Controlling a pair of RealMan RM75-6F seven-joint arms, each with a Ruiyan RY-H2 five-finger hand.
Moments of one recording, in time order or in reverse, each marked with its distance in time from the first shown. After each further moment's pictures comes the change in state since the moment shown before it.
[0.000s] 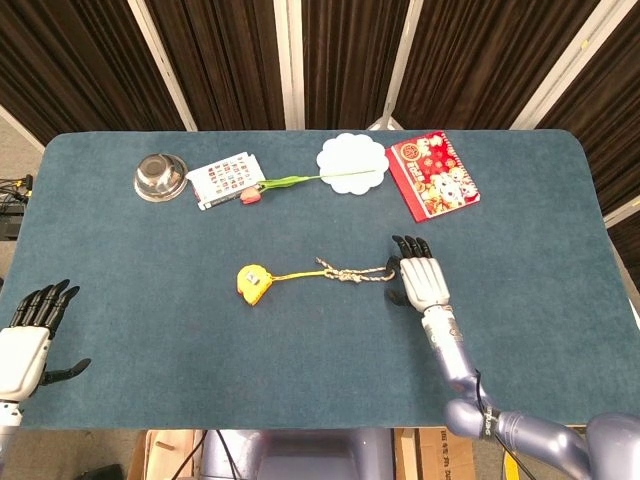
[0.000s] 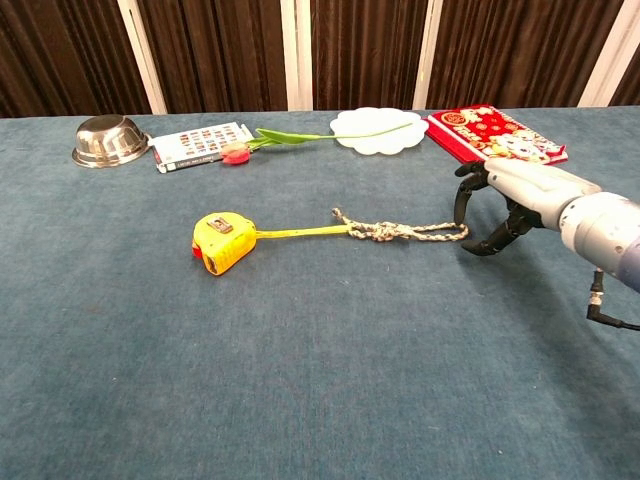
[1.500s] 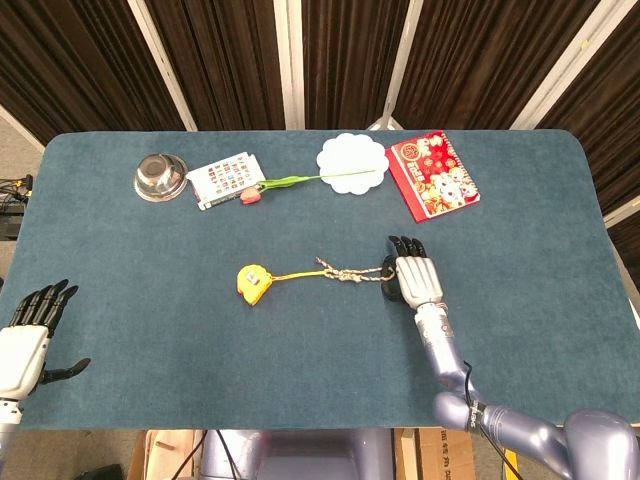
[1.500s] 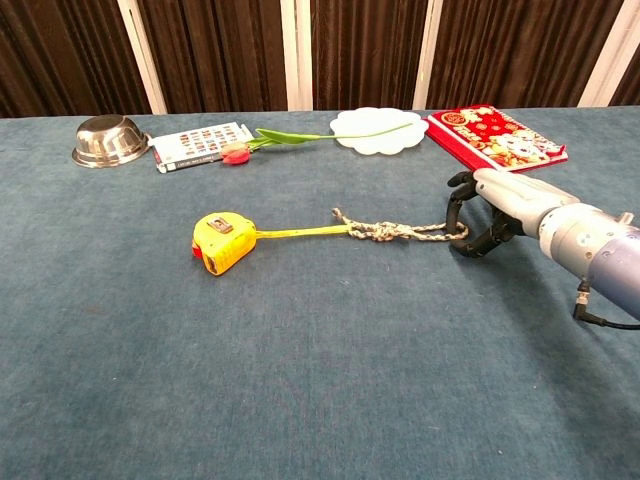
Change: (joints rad) left arm -0.004 0.007 -0.002 -0.010 -0.025 -0.019 -0.016; right arm 0.028 -0.073 0.013 0.100 0.033 -0.027 0.042
